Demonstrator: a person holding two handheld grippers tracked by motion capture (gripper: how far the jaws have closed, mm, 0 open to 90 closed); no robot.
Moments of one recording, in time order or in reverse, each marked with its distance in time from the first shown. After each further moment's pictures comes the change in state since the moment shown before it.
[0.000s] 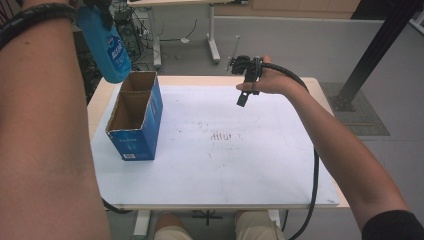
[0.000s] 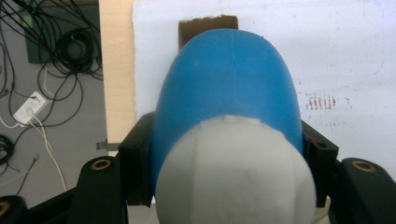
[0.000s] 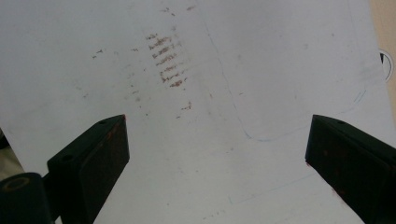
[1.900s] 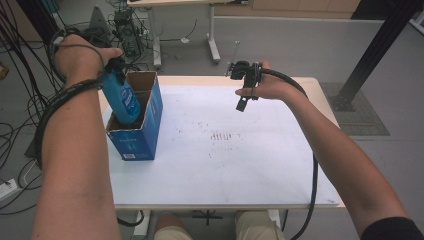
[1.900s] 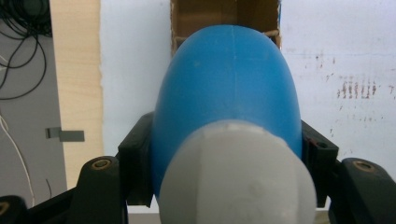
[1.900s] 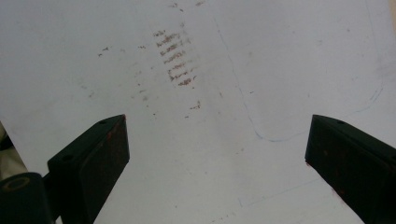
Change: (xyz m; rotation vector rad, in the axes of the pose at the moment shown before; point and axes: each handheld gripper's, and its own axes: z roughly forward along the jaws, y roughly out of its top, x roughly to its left) left arm 0.027 -0.023 0.135 0.096 -0.057 -0.069; right arm 0.008 -0.003 0.009 0.001 0.007 0.003
